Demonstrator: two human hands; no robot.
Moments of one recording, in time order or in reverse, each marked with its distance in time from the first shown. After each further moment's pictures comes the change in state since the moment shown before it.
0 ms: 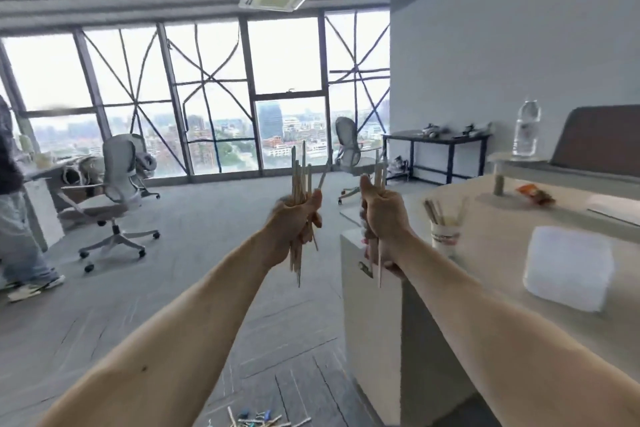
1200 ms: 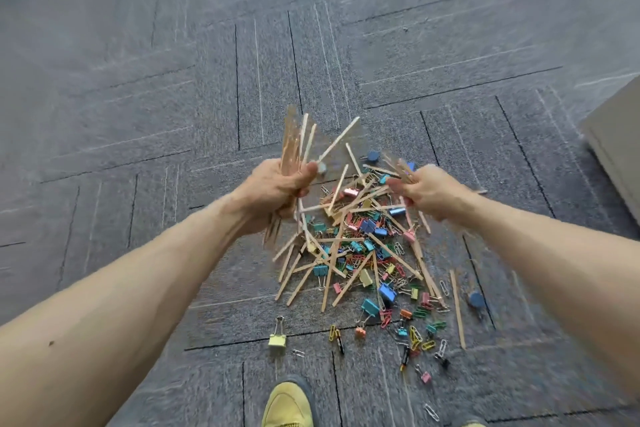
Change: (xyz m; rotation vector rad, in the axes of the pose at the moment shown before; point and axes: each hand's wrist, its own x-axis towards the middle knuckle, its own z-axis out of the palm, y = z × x) left_hand -0.004 -0.657 -0.368 0.006 0.069 -0.912; right_hand 0.039 0.747 0.237 -0.662 -0.756 0.886
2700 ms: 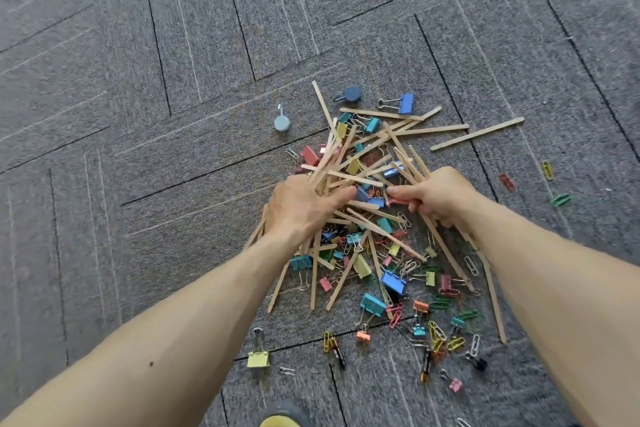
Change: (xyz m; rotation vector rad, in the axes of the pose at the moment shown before) left_hand 0.145 -0.154 0.072 0.747 0.267 -0.072; right_hand 0.106 0.146 0.038 0.194 0.047 0.348
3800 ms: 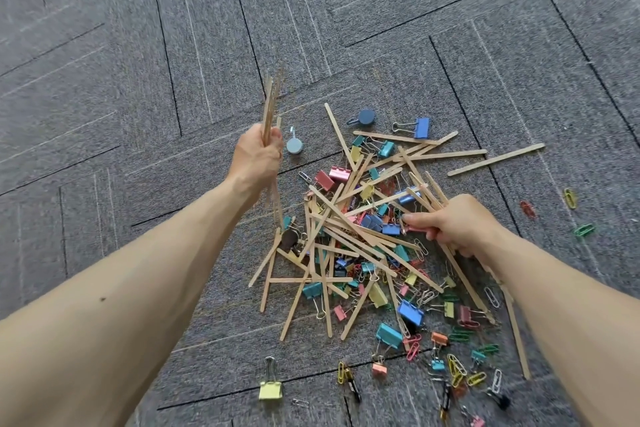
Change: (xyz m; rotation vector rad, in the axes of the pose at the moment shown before) left_hand 0.085 0.001 -0.088 -0.428 0.140 0.055; right_hand -0.003 -0.006 0.001 -0.034 0.012 0.016
